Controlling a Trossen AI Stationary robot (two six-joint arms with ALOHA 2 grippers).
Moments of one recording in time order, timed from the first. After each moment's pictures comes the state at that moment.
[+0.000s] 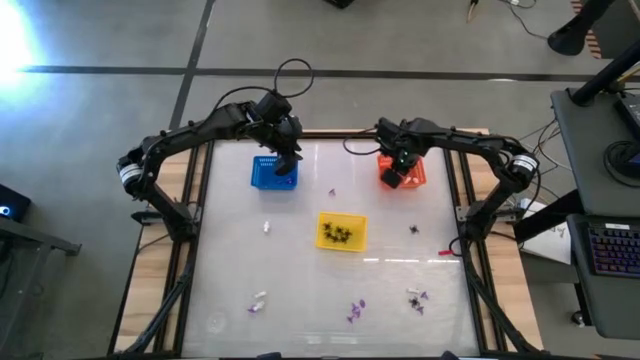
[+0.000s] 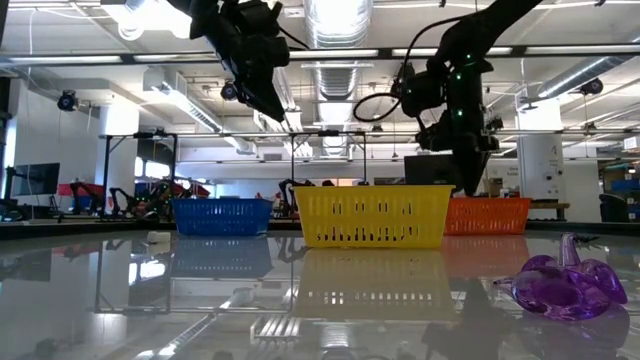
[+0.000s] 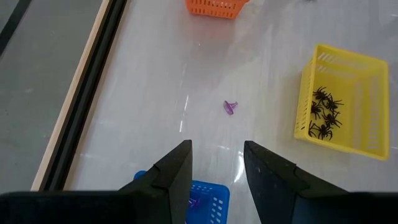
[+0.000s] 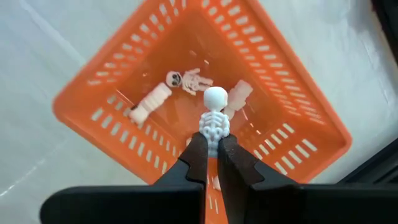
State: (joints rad) left arm 0.56 1.60 1.46 -0.81 0.27 0.30; right arm -0.64 1.65 1.17 -1.04 0.10 0.06
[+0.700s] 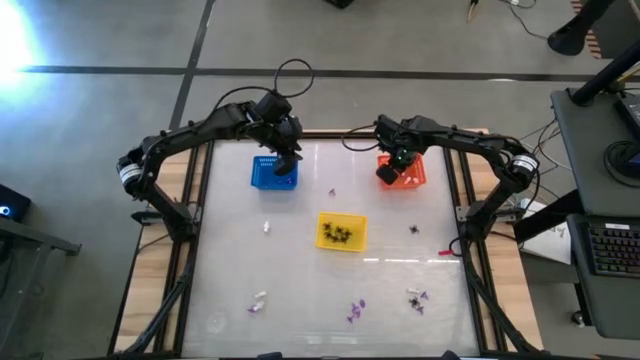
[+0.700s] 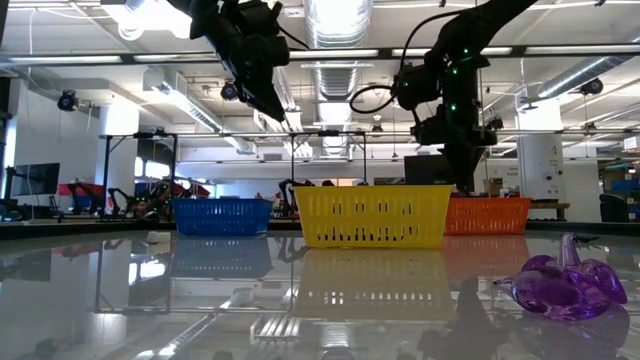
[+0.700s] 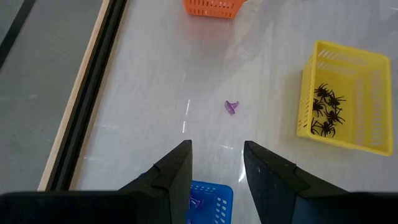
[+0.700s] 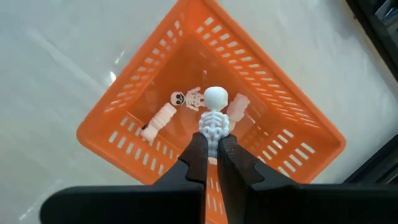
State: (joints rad) left arm 0.56 1.60 1.46 -0.81 0.27 0.33; right arm -0.63 1.64 1.21 -1.04 0.10 0.15
